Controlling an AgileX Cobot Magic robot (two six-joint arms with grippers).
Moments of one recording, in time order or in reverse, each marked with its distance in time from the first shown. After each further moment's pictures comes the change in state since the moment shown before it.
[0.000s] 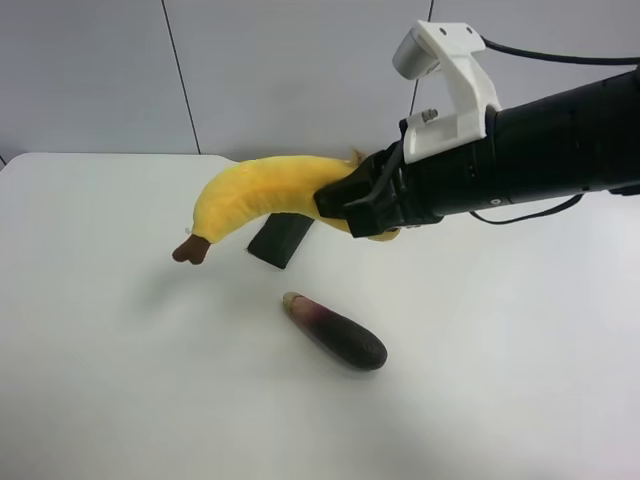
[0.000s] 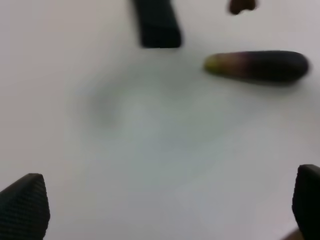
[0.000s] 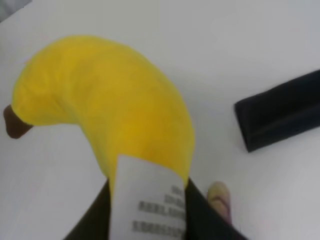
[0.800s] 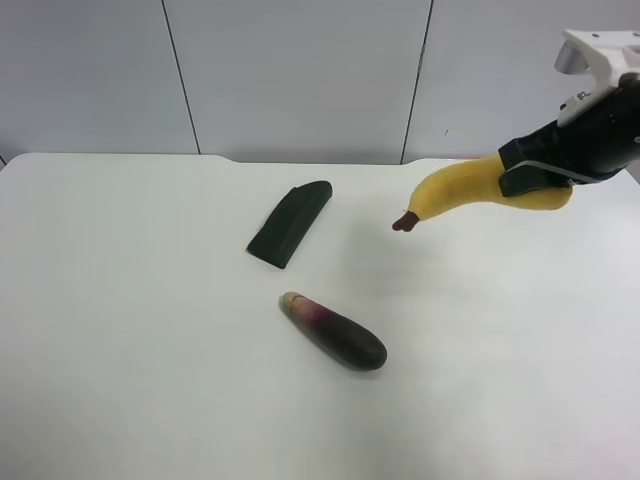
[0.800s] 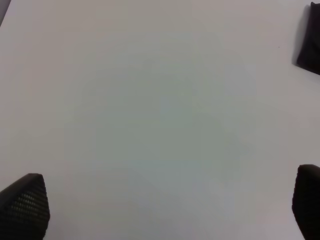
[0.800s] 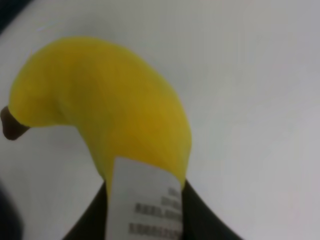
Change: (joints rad) left arm 0.460 0.000 0.000 -0.002 0.000 0.000; right arm -0.519 0.081 -0.162 -0.834 0.301 0.761
